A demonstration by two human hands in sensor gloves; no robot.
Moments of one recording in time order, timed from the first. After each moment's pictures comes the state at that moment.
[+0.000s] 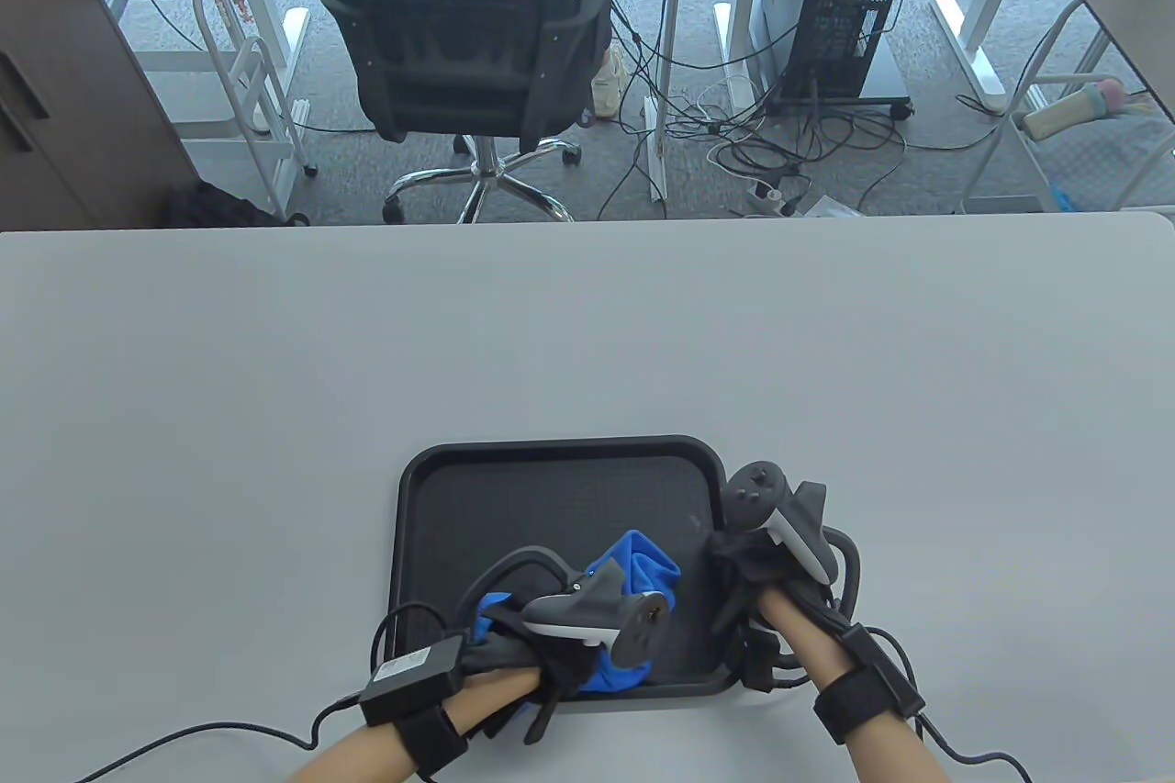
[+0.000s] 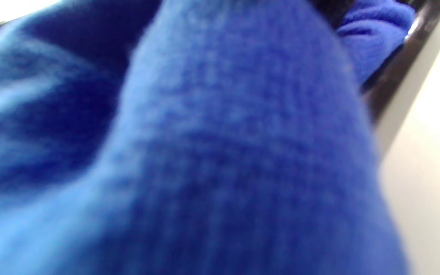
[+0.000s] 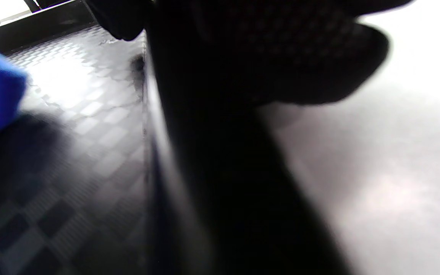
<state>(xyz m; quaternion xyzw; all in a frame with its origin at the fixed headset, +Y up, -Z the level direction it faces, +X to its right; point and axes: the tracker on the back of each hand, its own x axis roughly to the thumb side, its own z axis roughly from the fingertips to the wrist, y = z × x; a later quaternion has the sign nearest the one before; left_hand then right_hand) -0.023 -0.741 -0.235 -0.24 -0.37 -0.17 0.88 0.157 -0.773 -0.305 -0.10 0.21 0.96 0.17</state>
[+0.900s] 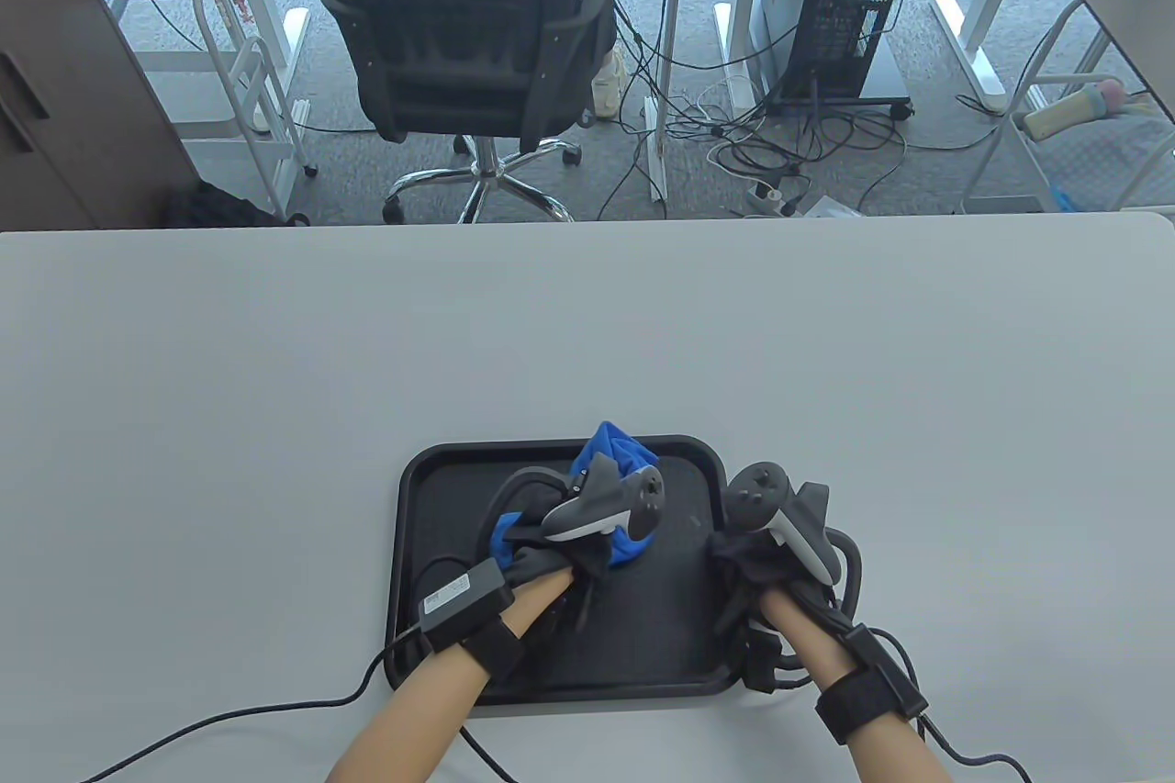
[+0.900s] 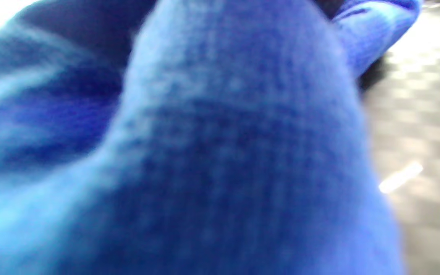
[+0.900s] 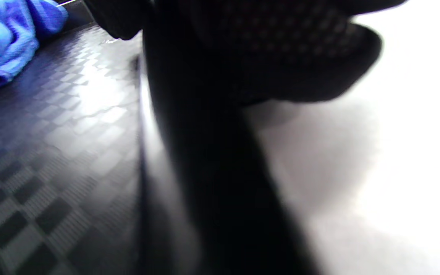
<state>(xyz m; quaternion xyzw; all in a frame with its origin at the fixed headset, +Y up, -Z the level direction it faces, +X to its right) -0.041 -0.748 -0.333 -0.20 -0.16 -0.11 0.96 0.159 -0.774 -0.305 -0.09 0.21 0.96 0.17</state>
